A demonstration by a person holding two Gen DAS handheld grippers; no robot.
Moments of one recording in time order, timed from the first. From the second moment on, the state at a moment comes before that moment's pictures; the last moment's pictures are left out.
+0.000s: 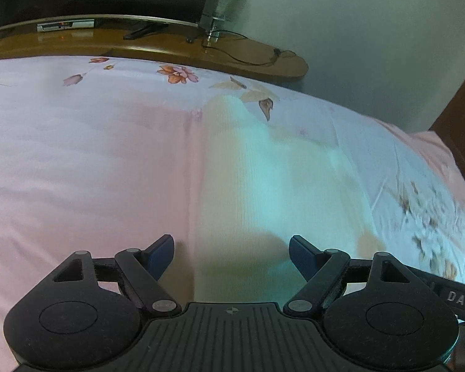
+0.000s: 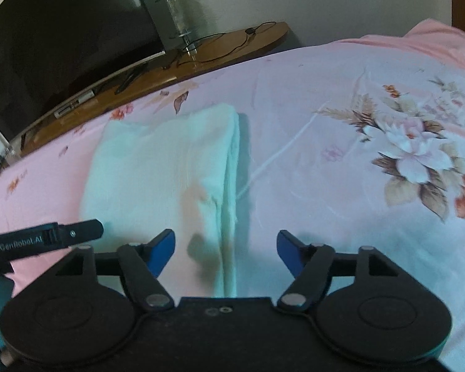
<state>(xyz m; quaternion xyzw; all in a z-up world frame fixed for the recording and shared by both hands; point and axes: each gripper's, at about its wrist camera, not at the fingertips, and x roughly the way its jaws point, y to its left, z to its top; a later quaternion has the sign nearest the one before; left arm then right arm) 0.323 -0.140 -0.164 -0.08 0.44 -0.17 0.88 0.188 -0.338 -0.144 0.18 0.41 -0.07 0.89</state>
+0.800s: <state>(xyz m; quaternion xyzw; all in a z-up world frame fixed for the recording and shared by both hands) 0.351 -0.133 -0.181 -0.20 0.45 -0.21 0.84 0.235 -0.340 -0.159 0.25 0.39 0.03 0.89</state>
